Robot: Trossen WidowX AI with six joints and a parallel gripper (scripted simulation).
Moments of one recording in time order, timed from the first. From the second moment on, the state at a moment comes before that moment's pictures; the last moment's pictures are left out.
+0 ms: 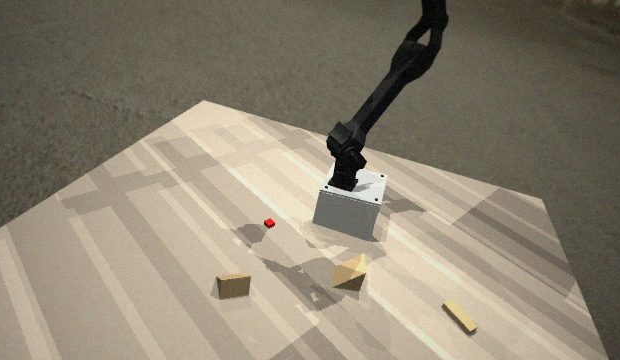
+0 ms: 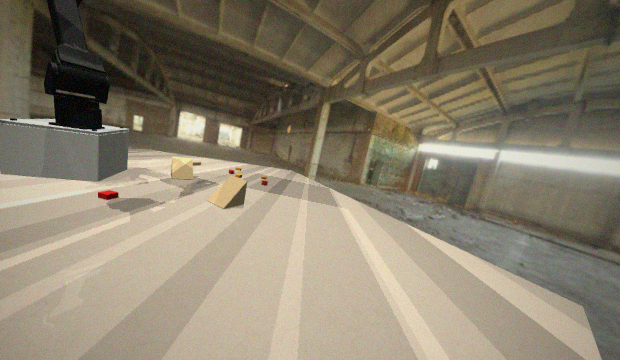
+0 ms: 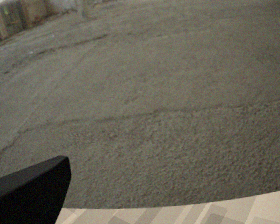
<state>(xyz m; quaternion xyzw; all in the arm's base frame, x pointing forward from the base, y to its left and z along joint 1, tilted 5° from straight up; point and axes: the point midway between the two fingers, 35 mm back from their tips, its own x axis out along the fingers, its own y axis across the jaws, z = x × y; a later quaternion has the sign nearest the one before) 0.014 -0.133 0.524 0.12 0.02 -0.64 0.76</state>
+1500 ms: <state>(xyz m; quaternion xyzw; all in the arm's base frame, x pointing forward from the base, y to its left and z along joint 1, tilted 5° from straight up) 0.388 -0.062 0.037 -0.31 0.79 0.14 0.51</state>
